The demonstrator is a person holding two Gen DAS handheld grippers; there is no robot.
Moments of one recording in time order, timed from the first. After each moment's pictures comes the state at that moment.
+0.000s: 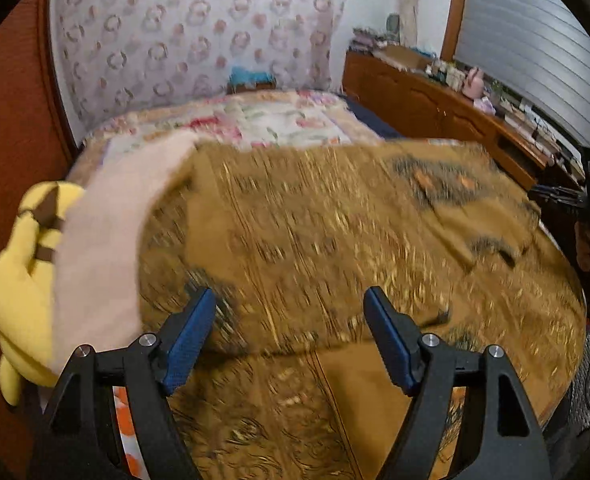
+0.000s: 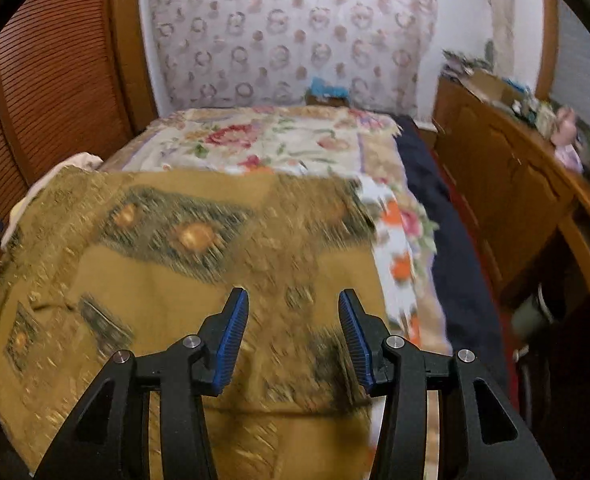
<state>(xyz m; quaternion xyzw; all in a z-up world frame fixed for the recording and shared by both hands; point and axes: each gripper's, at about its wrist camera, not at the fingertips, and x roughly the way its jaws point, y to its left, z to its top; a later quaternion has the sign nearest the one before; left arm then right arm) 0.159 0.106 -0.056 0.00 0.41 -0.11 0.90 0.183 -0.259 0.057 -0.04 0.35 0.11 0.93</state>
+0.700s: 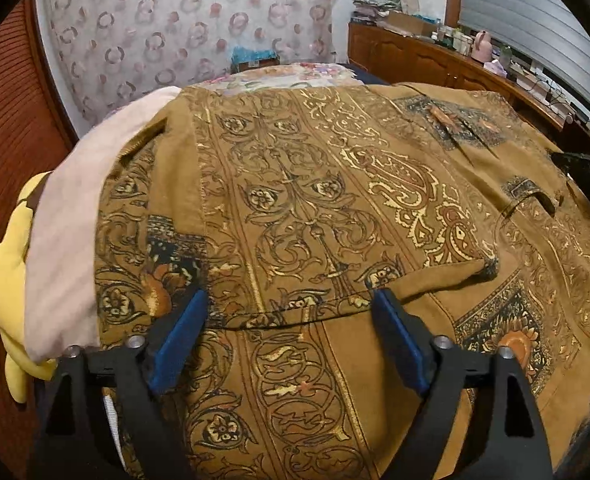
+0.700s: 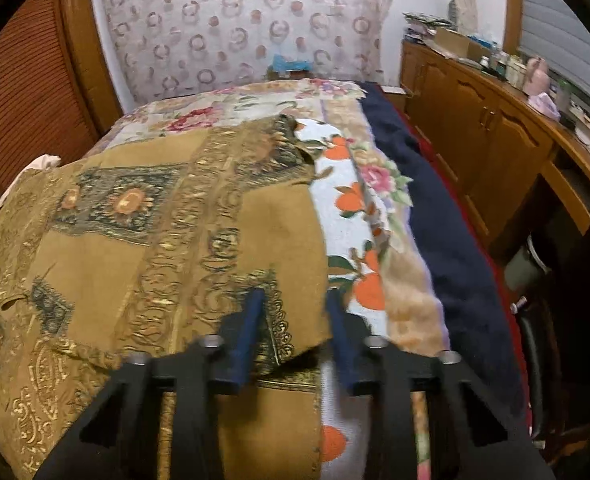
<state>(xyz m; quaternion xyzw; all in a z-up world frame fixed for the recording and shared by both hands) 0.160 0.086 -0.097 0.05 0.43 -0.09 0.89 0.192 -0.263 0.039 -0.01 0.38 0.07 0.92</state>
